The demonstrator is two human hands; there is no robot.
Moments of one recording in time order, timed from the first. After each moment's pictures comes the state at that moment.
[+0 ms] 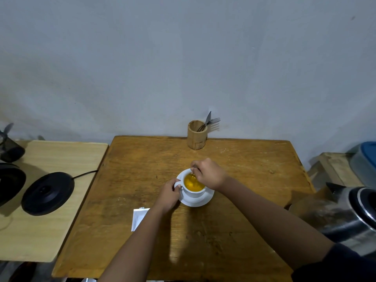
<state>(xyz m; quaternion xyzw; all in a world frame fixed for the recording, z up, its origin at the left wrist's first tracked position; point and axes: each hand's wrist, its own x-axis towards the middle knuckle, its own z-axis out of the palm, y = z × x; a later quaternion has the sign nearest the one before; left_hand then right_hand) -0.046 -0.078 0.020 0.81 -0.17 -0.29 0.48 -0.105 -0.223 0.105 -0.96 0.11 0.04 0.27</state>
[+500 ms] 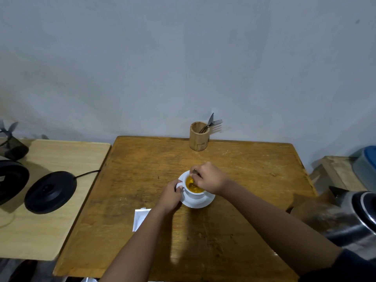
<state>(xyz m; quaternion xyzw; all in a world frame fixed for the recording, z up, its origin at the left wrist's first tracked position) -0.043 -0.079 0.017 0.83 -0.18 -0.29 0.45 -0.107 -0.217 0.107 -0.95 0.08 0.05 0.28</state>
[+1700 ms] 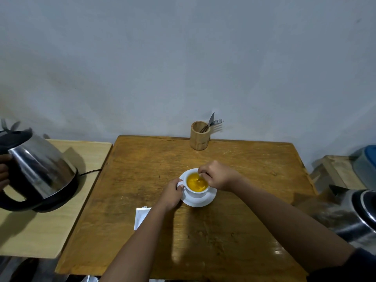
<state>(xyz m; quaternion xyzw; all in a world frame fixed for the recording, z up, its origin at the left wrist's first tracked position) -0.039 -0.081 0.016 0.83 -0.18 -0.30 0.44 -0.113 -0.236 0.116 -0.97 0.04 0.12 0.22</state>
